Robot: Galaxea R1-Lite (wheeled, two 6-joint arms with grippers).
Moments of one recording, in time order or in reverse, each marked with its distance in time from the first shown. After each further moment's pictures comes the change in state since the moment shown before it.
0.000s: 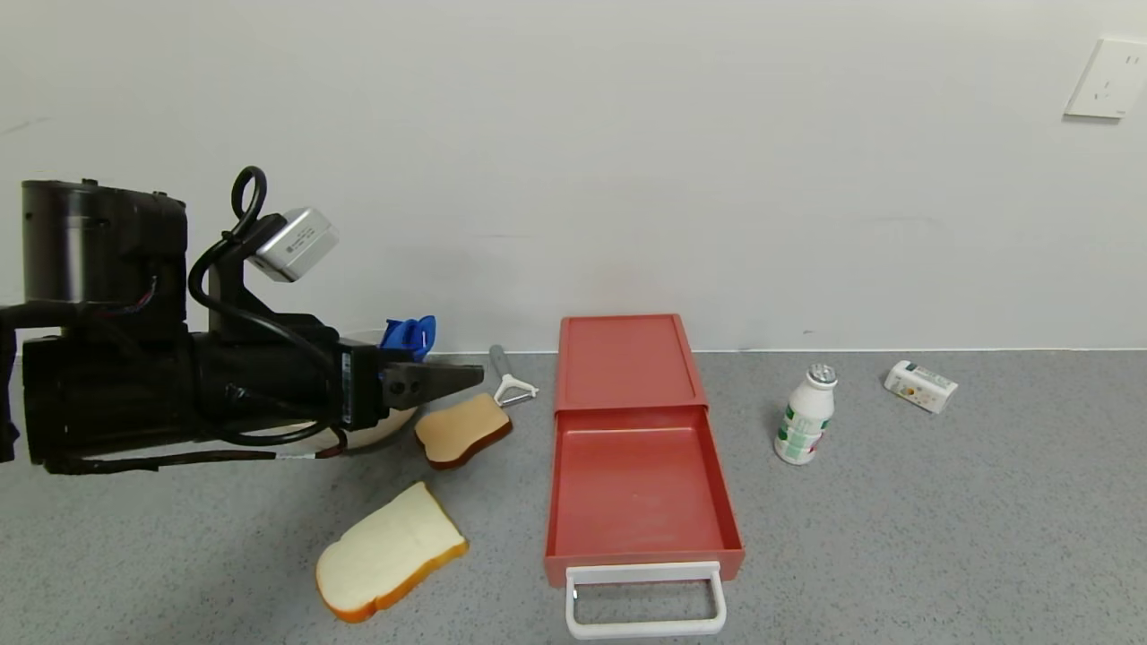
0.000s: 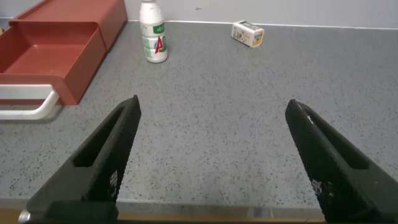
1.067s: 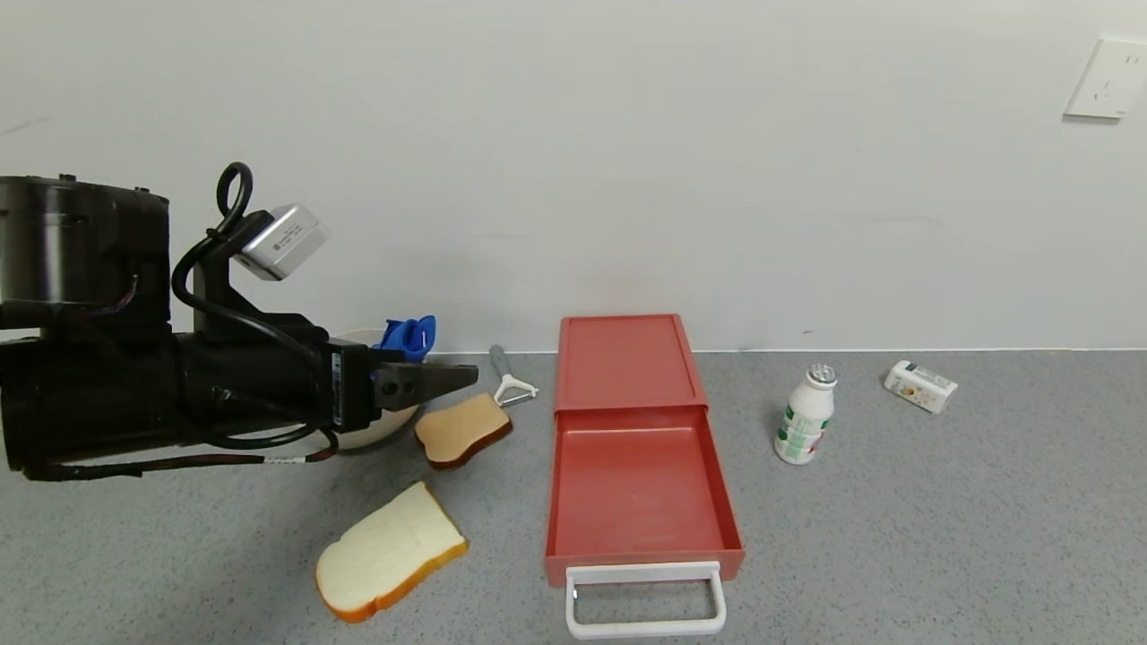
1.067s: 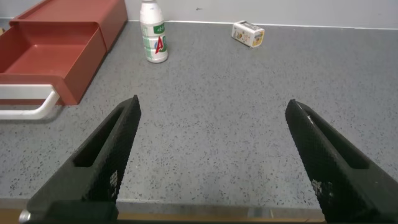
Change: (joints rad) left arm -0.009 -0.023 0.000 0.019 0.022 -0.011; right arm 0.000 0.000 0.000 0.000 0.000 0.000
